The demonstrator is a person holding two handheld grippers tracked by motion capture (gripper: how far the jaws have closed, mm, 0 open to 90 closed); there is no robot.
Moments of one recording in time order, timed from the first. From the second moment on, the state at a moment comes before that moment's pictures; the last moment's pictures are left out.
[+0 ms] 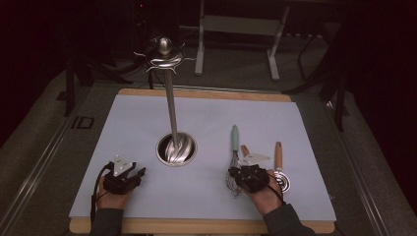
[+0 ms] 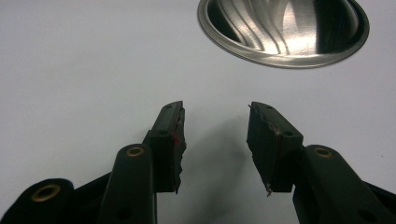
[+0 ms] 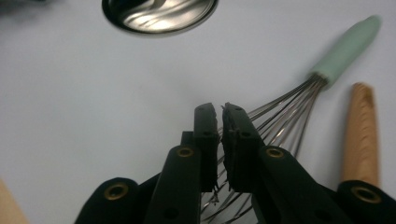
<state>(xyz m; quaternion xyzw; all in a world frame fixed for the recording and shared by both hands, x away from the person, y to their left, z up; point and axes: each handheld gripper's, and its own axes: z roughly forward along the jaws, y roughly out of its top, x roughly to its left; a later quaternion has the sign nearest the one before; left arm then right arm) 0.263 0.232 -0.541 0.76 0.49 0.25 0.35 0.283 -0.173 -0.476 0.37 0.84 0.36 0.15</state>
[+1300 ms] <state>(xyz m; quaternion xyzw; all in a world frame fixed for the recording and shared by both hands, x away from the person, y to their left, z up) 0.263 0.232 -0.541 0.75 0.49 0.25 0.36 0.410 -0.161 -0.498 0.49 0.82 0.25 0.13</state>
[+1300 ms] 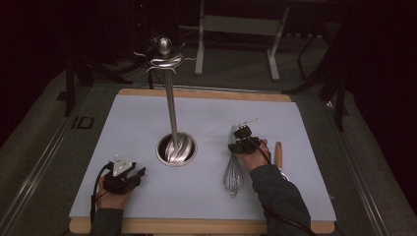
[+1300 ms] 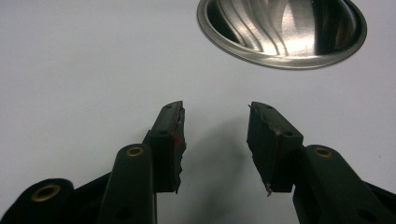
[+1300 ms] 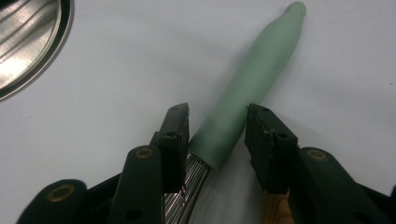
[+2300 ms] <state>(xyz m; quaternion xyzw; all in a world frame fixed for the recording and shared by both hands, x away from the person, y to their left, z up) 0.263 0.232 -0.540 0.75 0.49 0.25 0.36 0.415 -0.133 -0.508 0.51 0.81 0.27 0.08</state>
